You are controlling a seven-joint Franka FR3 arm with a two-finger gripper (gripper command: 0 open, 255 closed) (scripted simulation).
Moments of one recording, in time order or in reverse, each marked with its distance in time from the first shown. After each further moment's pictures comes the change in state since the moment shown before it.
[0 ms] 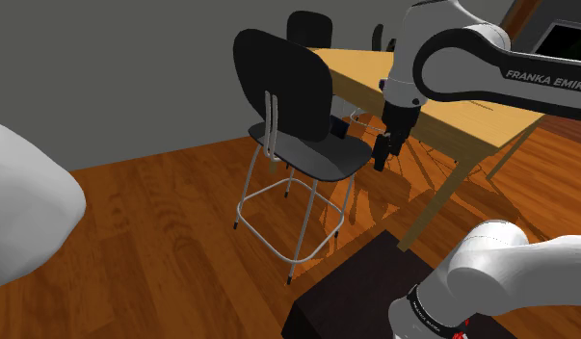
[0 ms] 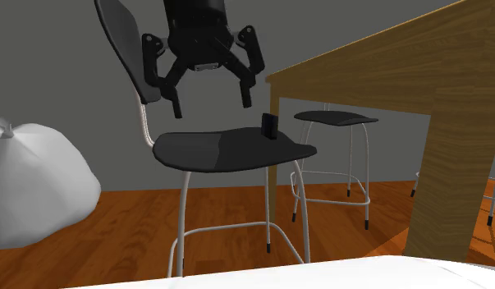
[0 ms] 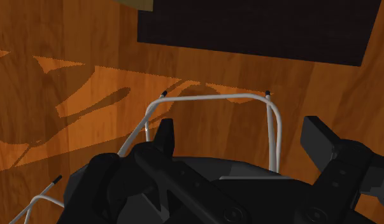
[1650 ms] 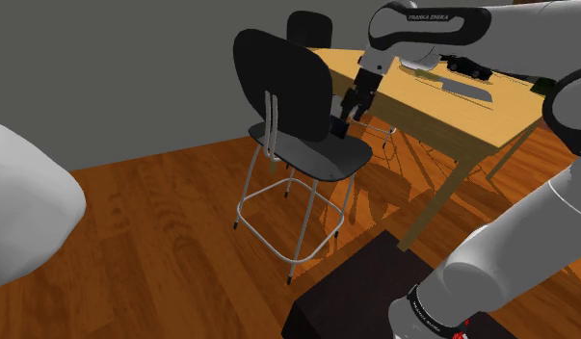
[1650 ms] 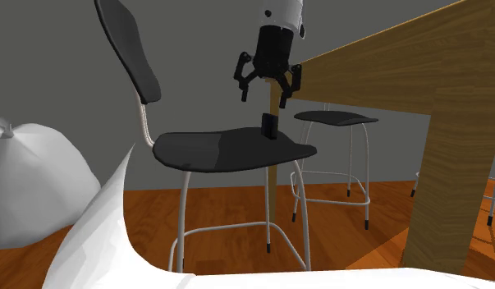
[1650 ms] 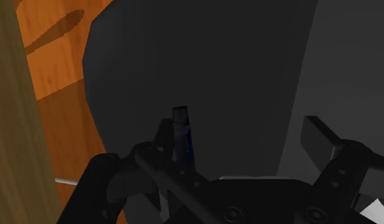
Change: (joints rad) arm -0.085 0.633 -0.285 0.521 0.237 0.186 -0.312
